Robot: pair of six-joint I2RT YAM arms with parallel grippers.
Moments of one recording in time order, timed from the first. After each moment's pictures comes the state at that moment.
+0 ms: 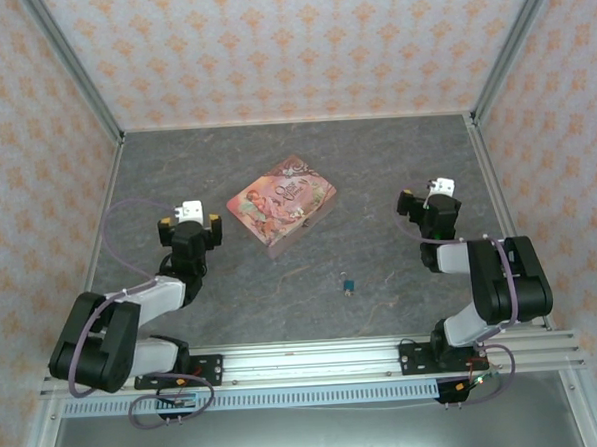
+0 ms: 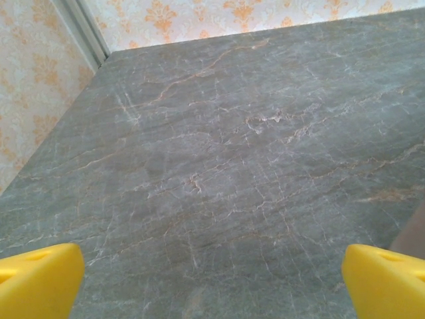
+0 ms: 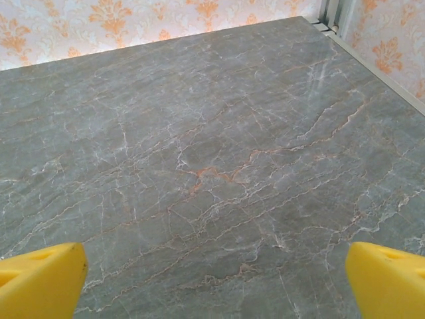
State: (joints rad) left arm -0.19 1.32 0.33 0.59 -0.46 0.01; right arm 0.02 1.52 0.42 0.71 0.18 0.16
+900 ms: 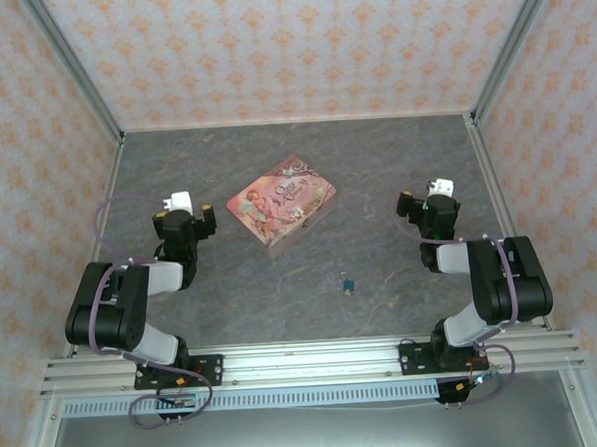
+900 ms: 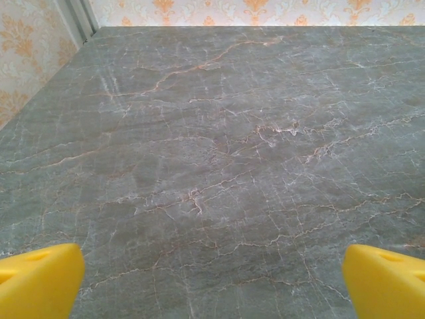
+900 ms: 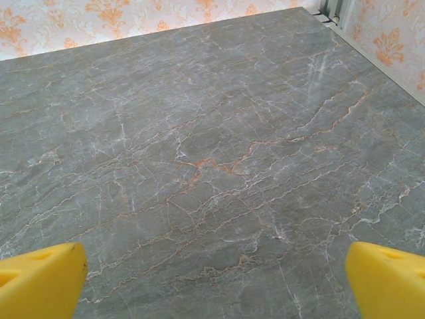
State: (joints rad) left arm -0.05 1.50 0.41 0.67 -0.31 -0.06; right arm 0.02 1.52 0.42 0.69 0.18 0.16
